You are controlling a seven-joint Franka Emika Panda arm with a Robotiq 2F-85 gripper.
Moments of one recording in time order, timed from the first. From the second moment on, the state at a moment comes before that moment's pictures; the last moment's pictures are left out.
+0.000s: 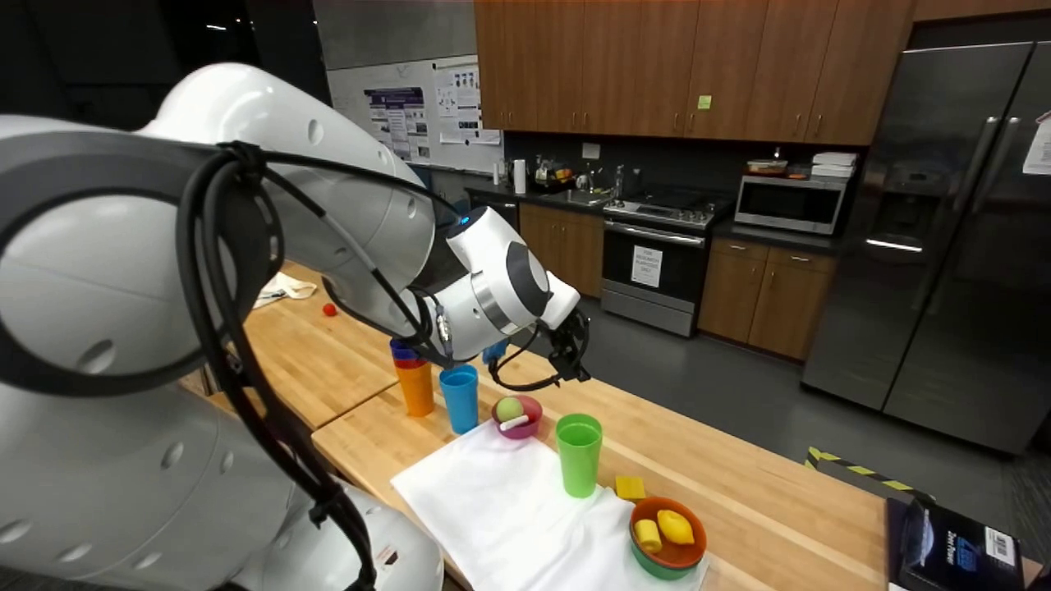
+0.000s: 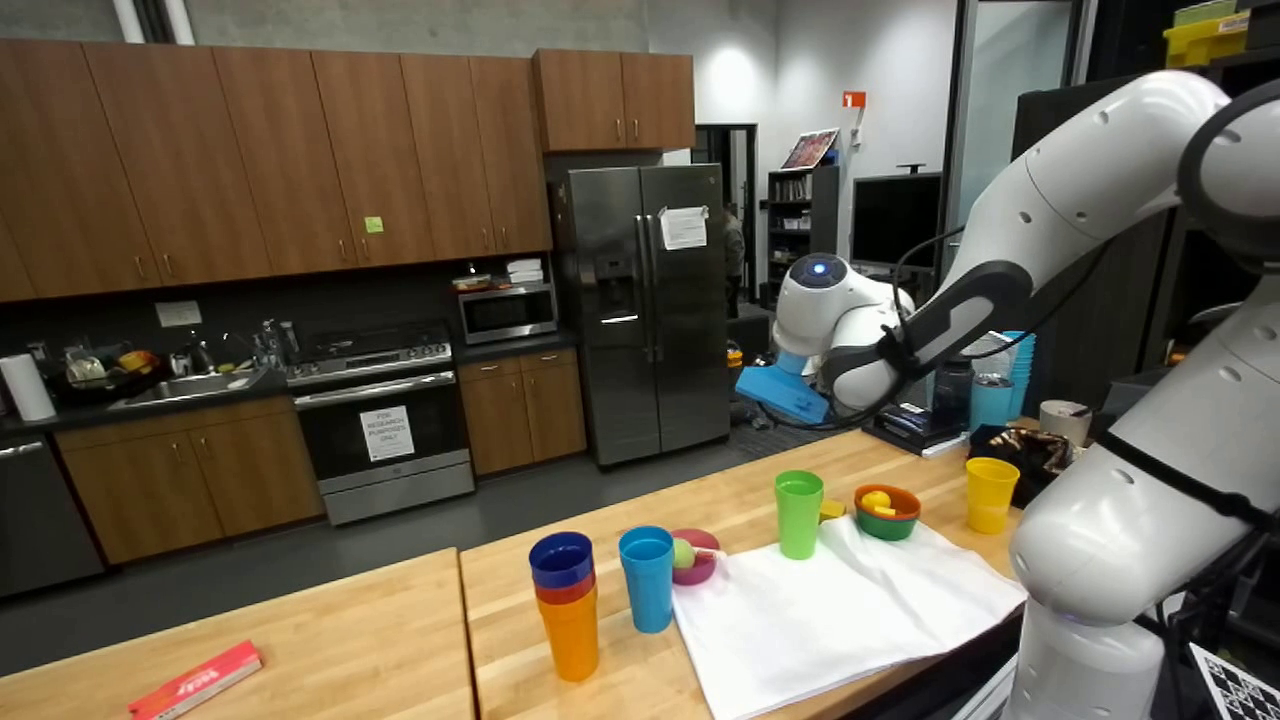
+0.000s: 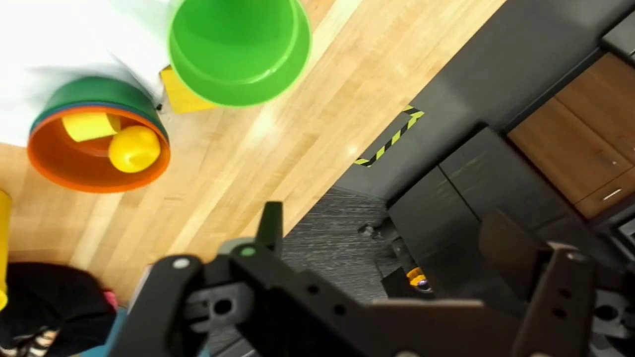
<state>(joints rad) 0.03 -0.46 -0.13 -2.69 -0.82 2.67 1.77</state>
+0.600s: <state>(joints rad) -0.05 -0.43 0.00 -2.66 -0.79 2.56 1.89</state>
